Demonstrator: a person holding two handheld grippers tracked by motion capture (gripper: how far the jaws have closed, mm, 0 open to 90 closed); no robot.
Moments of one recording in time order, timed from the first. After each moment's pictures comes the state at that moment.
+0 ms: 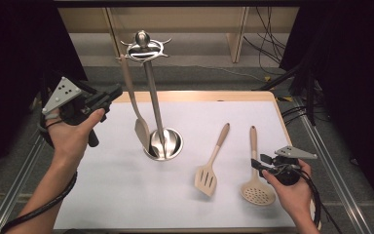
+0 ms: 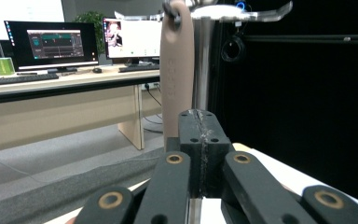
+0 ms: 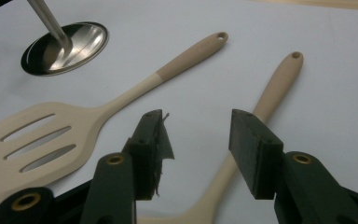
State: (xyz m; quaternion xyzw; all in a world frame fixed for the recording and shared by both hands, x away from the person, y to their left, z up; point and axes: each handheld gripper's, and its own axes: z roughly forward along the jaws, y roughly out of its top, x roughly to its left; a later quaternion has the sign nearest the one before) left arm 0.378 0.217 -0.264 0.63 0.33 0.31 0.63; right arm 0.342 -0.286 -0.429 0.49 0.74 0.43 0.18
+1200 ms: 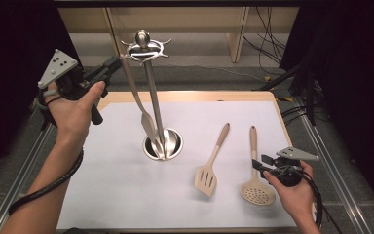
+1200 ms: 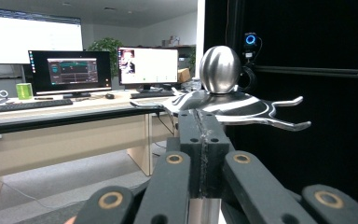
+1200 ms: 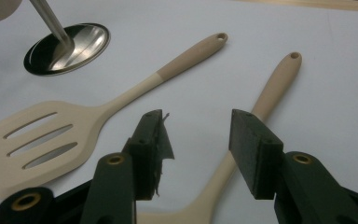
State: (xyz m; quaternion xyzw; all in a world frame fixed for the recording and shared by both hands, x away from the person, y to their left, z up) left arm 0.396 0.206 -0.221 0.59 0.34 0.34 0.65; right arm 0.339 -0.291 -0.429 0.49 0.74 0.43 0.19
